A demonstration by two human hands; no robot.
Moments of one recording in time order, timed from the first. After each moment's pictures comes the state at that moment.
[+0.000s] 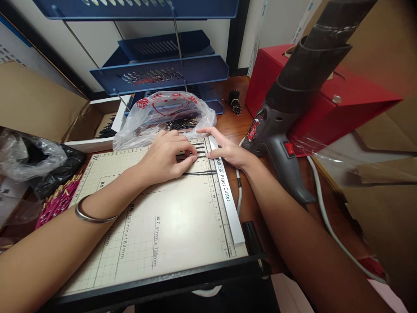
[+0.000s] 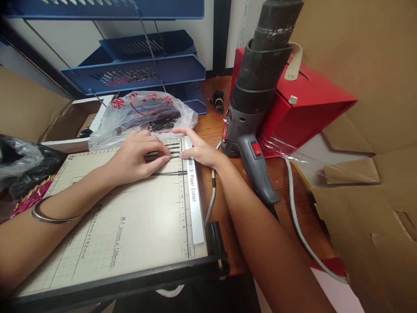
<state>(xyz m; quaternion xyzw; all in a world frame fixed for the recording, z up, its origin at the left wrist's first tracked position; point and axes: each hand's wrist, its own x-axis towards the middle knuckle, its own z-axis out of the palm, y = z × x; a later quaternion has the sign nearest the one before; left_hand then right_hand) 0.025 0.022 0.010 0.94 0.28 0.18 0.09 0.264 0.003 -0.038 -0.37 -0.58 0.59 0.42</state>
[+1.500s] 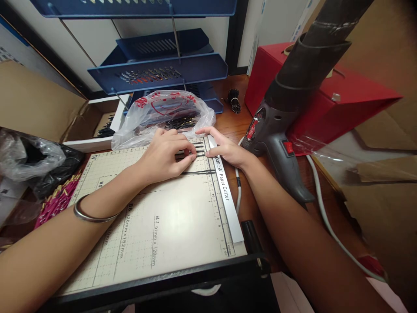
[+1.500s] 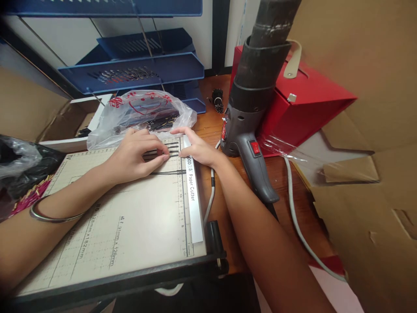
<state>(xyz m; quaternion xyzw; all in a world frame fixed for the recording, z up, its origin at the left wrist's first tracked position) 0.025 0.023 0.009 0.94 0.27 0.18 0.08 0.261 0.004 -0.037 -0.38 -0.59 0.58 0.42</state>
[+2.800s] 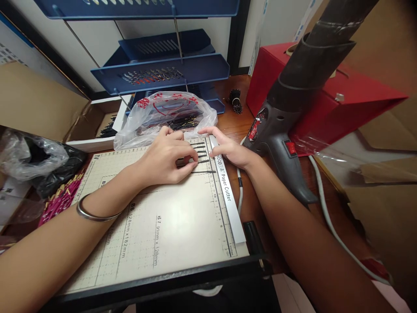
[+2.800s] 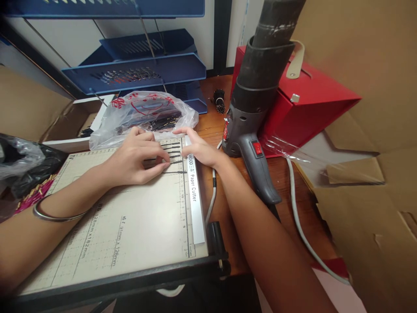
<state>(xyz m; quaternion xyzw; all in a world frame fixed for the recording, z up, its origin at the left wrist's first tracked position) 0.023 0.021 0.016 0.96 0.20 0.18 0.06 0.262 -0.001 -0.030 -0.40 -0.58 0.57 0.42</state>
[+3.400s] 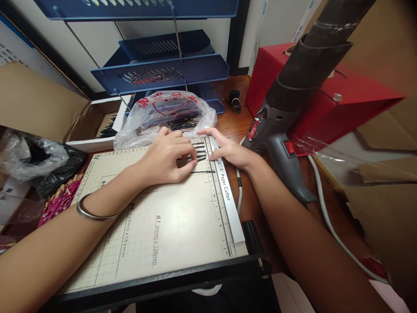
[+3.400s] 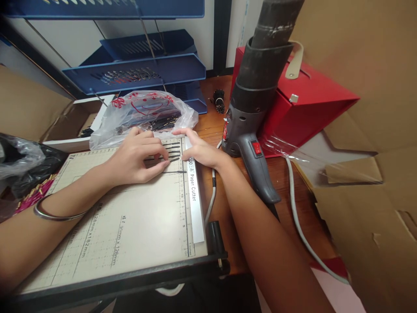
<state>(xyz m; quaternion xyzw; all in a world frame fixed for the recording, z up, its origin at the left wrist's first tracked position) 0.025 0.020 0.013 0.96 0.22 0.18 0.04 0.265 -0.004 -0.025 -0.40 -0.60 0.57 0.39</state>
